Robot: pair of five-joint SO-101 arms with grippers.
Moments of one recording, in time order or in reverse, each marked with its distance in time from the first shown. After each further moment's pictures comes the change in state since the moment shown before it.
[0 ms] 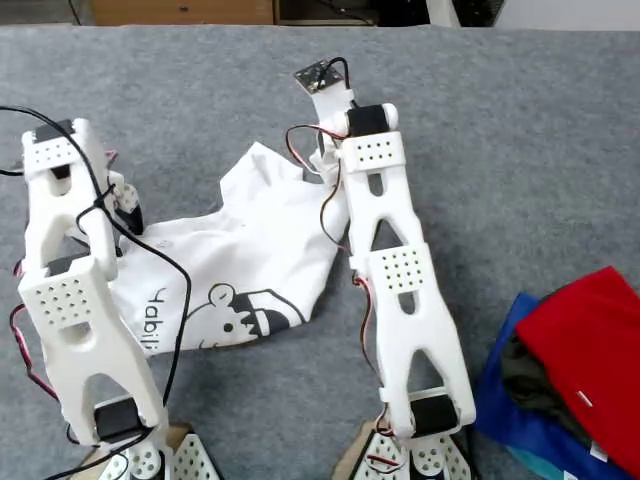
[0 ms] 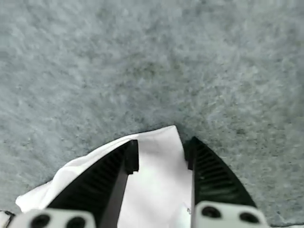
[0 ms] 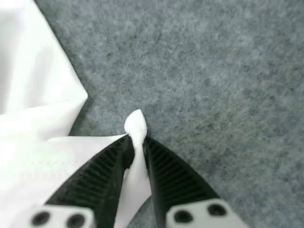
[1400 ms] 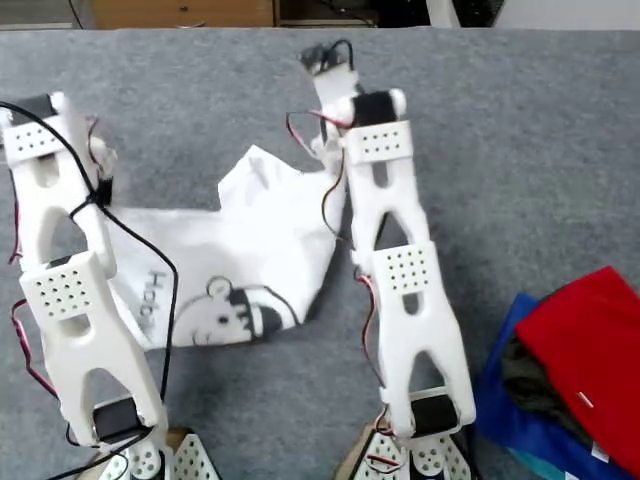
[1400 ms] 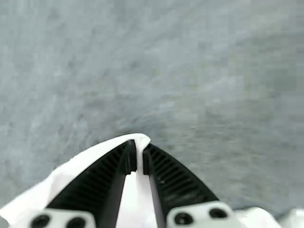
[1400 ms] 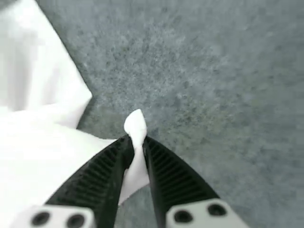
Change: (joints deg) left arm -1.4 4.8 -29.0 6.3 -1.0; right arm 0.0 -11.0 0.0 4.5 0.0
